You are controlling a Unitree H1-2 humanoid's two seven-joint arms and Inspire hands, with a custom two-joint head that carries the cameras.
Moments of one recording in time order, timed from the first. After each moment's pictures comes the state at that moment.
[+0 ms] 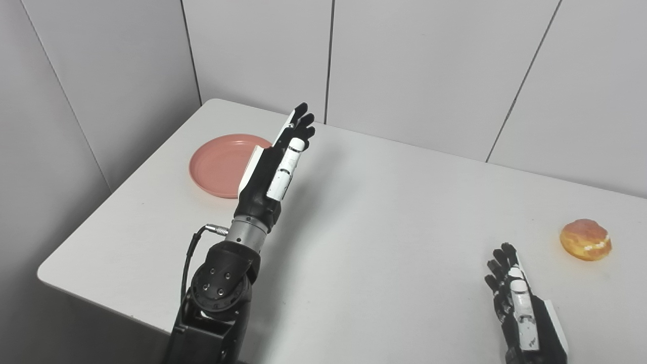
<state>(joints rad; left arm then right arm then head) -0.17 0.07 0.13 -0.40 0.01 0.29 -0.03 0.01 -0.03 0.10 -0.21 0.09 0.18 0.15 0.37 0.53</state>
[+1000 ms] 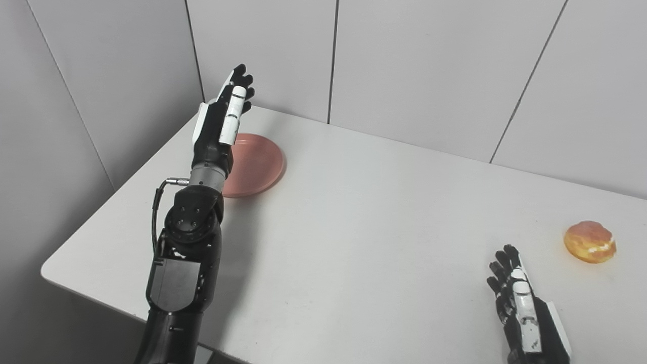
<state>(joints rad) -0.35 0.21 0.32 -0.15 -0.04 0.26 0.04 0.01 -0.04 0.10 -0.22 0.09 0.19 0.15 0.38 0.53</state>
